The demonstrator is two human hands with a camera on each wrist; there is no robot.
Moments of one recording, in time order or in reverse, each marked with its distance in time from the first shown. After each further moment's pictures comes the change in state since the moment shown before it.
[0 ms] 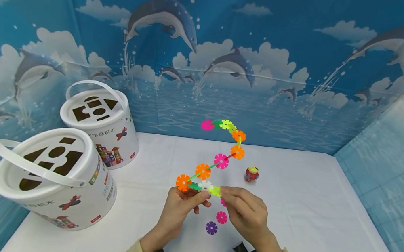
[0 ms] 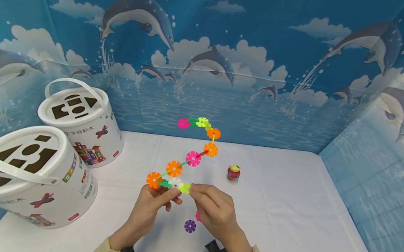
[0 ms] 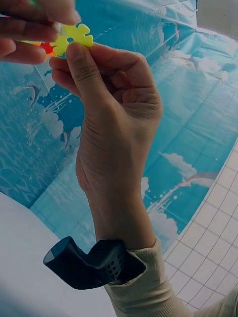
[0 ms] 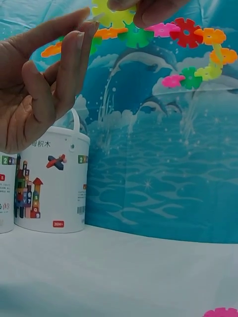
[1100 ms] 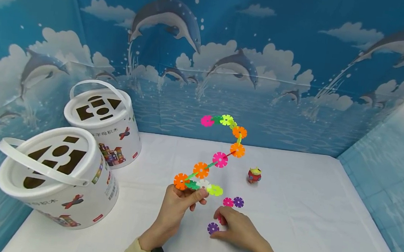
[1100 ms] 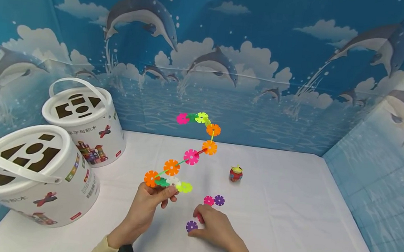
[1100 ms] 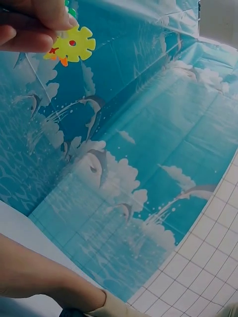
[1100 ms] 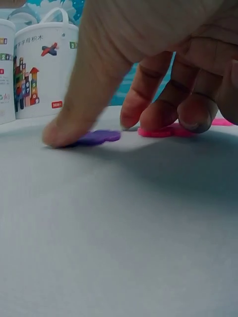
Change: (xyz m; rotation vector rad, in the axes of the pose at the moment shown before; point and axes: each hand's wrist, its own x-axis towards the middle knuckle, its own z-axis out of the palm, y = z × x) left_hand 0.003 0.007 -0.007 0.010 0.034 0.013; right_hand -0.098 0.016 0.016 0.122 -1.031 0.878
